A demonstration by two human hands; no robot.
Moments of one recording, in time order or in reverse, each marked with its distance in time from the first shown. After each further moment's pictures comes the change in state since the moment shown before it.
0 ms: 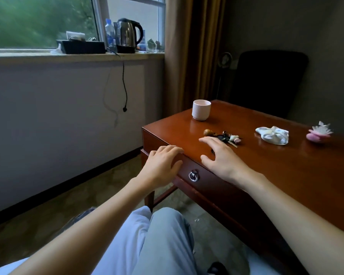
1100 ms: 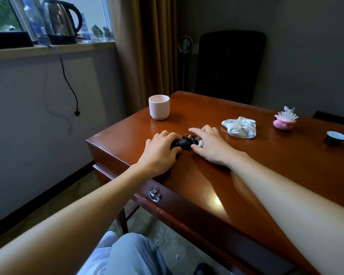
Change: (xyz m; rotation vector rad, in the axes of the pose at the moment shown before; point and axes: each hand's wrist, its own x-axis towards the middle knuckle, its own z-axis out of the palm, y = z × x) left_hand 0.142 0.057 0.064 -0.116 -0.095 0.064; right_hand 0.072 0.137 -0.027 -0.138 -0.019 0.194
